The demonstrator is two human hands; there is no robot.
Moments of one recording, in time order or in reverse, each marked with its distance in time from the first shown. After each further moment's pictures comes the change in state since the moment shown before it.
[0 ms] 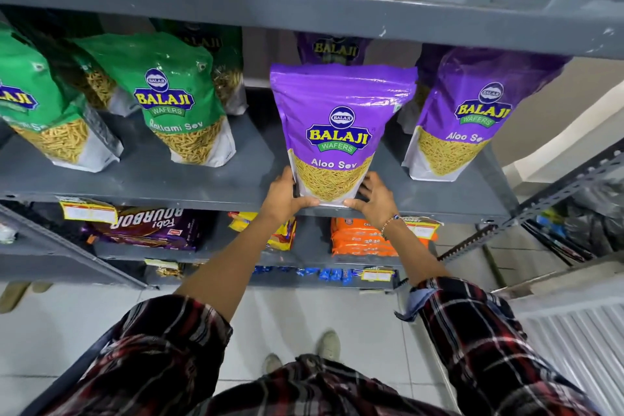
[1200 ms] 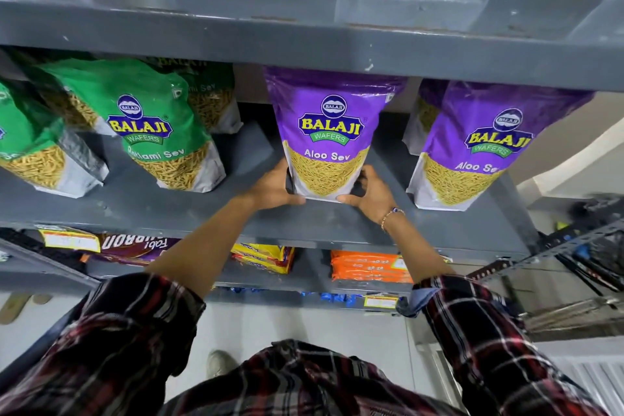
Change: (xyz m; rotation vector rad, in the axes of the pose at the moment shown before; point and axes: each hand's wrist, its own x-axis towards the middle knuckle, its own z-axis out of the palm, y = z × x) left_hand 0.086 0.013 -0.032 0.114 -0.266 0.065; right_hand 0.090 -0.001 -0.018 -0.151 -0.059 -0.053
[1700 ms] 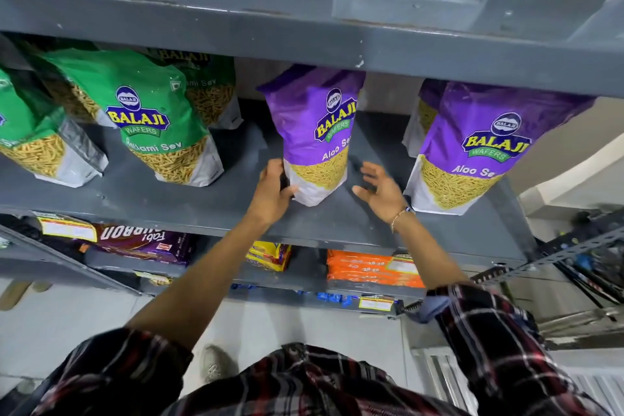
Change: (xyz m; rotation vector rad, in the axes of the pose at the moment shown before) left_hand -0.023 0.009 0.035 -0.134 0.461 0.005; right_hand -0.001 0.003 -0.020 0.043 -0.004 -0.003
